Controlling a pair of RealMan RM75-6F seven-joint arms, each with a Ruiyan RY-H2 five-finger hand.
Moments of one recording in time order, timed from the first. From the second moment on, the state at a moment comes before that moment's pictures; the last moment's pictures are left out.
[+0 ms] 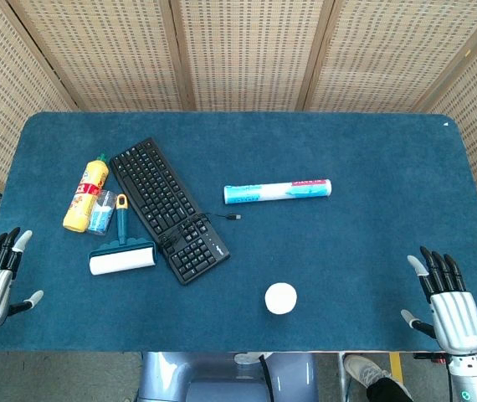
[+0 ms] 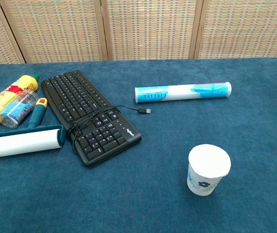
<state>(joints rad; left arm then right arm) -0.09 -1.19 -0.04 -1.64 1.49 1.49 0.22 0.04 -1.29 0.01 -1.44 -1.67 1.63 0.00</state>
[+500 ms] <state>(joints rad) -0.08 -1.19 -0.04 -1.65 1.49 1.51 0.21 0.04 -1.28 0.01 -1.44 -1.68 1.64 0.02</state>
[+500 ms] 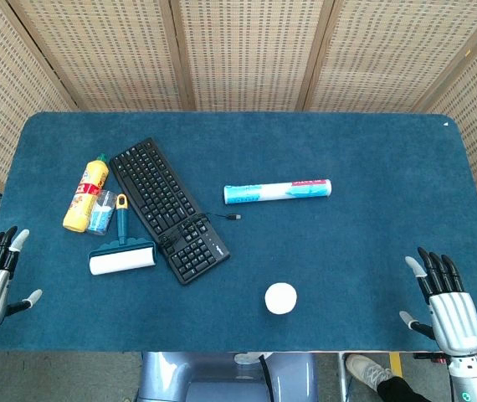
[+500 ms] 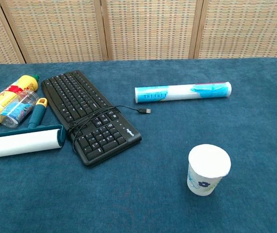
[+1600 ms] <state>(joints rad) -0.09 -1.18 -0.04 -1.65 1.47 1.49 0.20 0.19 -1.20 -0.08 -1.68 -1.80 1.36 0.05</state>
